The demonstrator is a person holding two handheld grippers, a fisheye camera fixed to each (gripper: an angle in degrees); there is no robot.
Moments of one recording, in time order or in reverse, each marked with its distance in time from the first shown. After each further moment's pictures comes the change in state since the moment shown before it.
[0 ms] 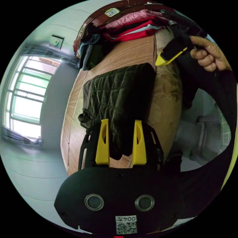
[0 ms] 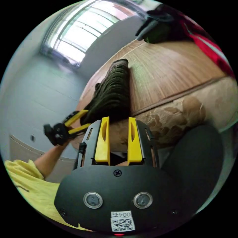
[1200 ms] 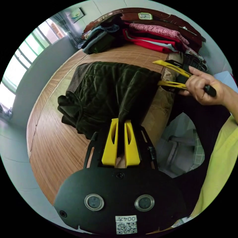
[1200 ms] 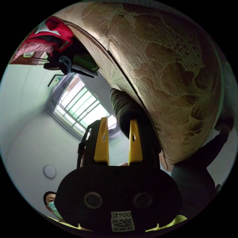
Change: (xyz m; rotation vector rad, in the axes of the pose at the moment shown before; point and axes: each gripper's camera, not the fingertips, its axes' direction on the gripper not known) left arm -0.034 0.002 0.051 0.052 0.370 -0.349; right arm 0.096 -0.031 -0.017 0.329 -0.772 0.859
